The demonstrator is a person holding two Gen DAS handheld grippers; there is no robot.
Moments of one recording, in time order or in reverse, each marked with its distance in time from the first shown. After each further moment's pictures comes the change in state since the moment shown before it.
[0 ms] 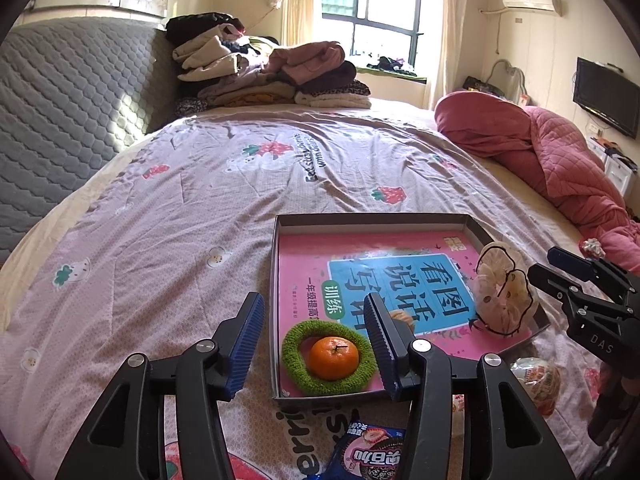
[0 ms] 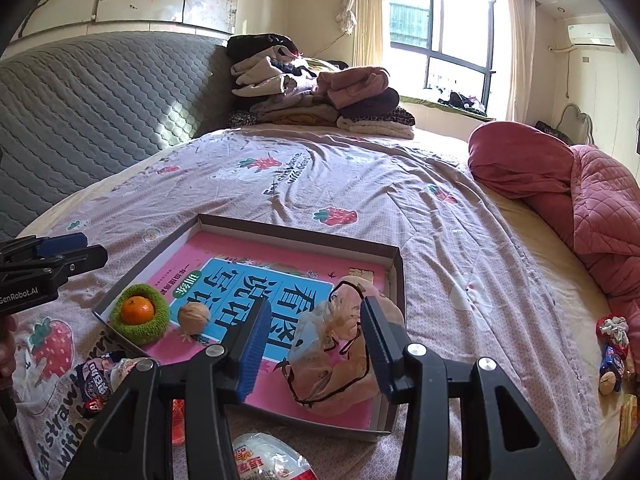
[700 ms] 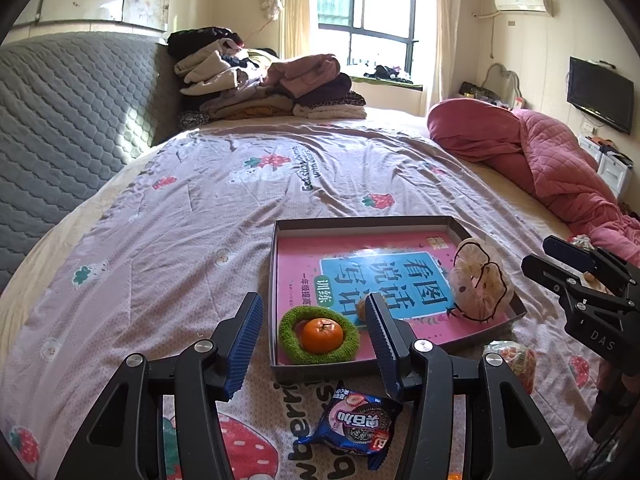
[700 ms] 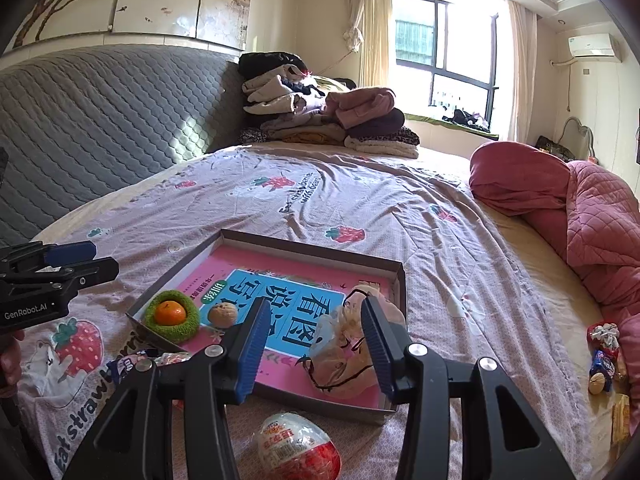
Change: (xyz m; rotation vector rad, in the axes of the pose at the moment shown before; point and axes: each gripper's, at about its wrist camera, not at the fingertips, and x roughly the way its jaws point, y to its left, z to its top) left arm -0.050 -0.012 -0.013 0.017 -0.042 0.008; right arm -0.047 0.015 -0.001 -0.017 -0.066 0.022
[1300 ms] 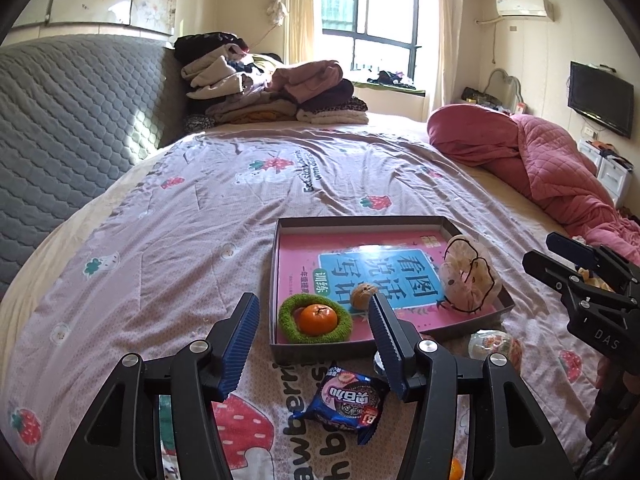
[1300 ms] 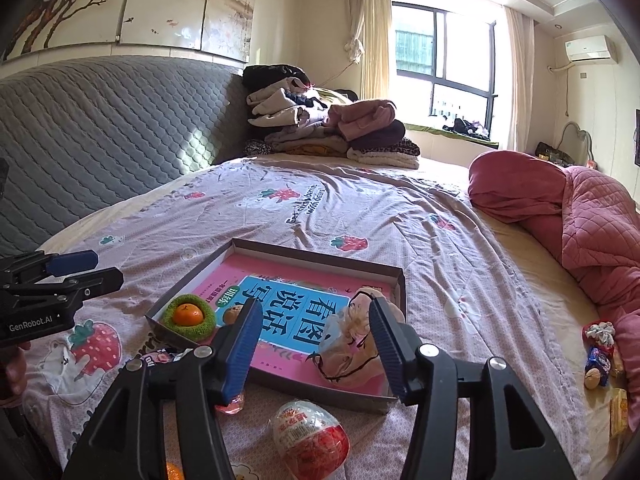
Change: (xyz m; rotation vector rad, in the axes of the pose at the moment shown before) left arm -0.027 -0.005 -0.013 -0.012 -0.012 0.009; right arm -0.029 0.004 -0.004 0.010 -0.036 0.008
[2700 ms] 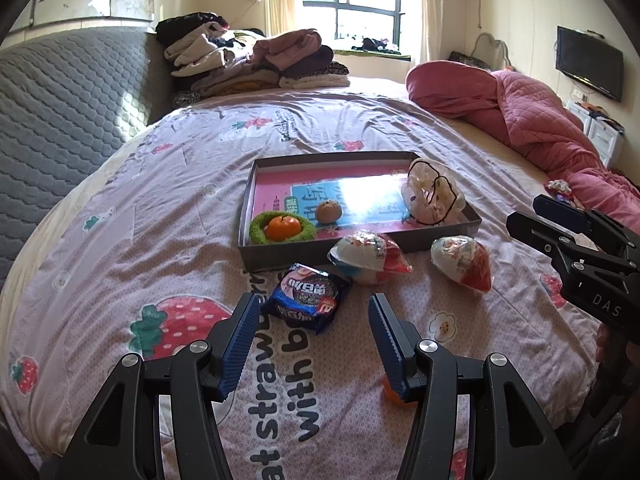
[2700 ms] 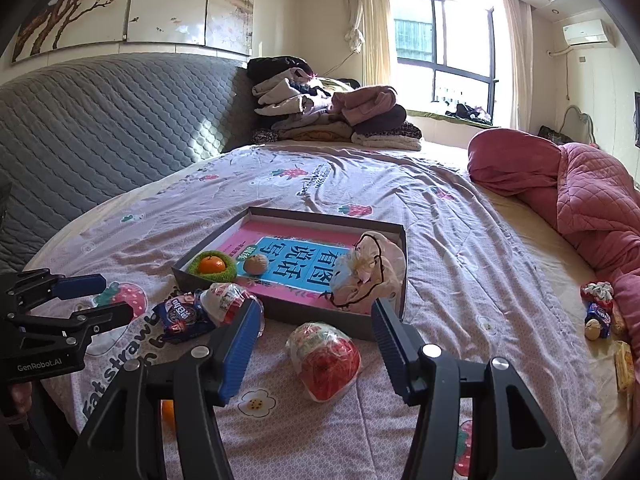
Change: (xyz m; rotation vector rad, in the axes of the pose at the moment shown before) left arm -0.036 -0.037 -0.067 0.068 0.117 -0.006; right arm -0.043 0.003 -0.049 0.026 0.046 0.037
